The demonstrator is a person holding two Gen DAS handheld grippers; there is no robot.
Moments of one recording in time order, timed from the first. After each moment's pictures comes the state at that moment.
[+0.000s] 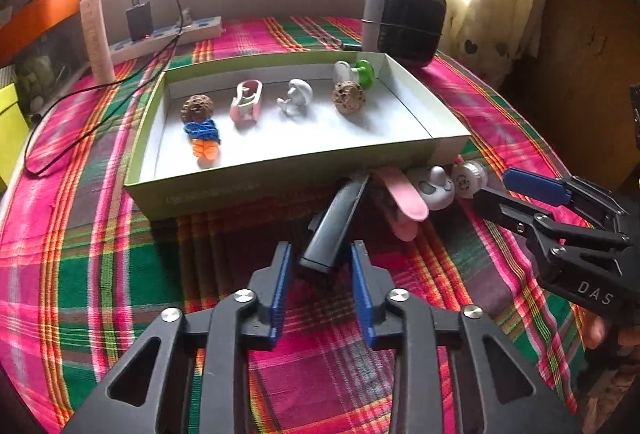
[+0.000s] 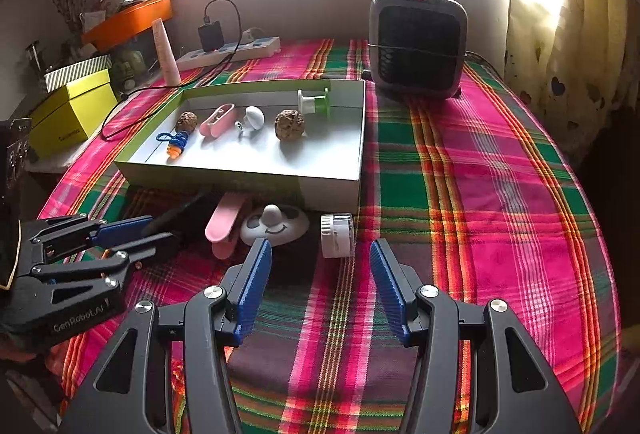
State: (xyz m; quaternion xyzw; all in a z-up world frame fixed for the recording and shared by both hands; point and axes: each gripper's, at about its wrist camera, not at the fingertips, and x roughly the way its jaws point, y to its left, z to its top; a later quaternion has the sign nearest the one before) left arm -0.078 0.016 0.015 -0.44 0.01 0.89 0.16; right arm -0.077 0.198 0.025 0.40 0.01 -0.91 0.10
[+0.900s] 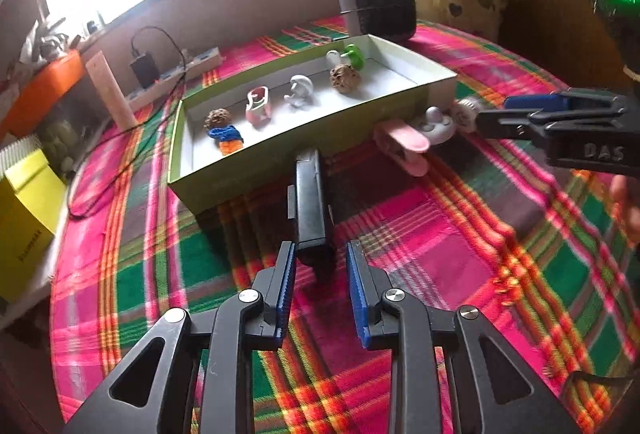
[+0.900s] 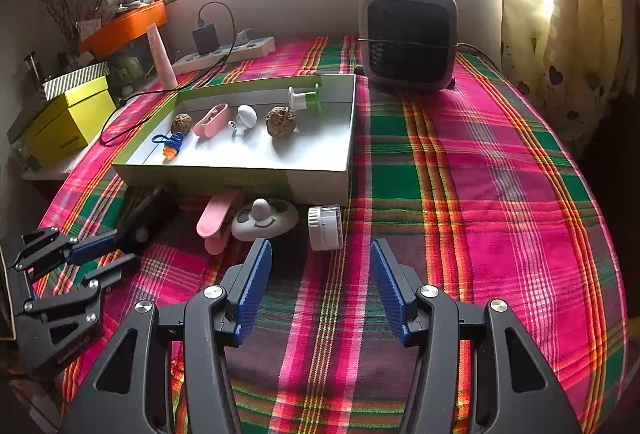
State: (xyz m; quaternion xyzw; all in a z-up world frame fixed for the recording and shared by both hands) left arm -0.040 0.013 0.015 -0.40 0.14 0.89 0.15; right arm -0.076 0.208 0.022 0.40 -0.01 -0.91 0.10
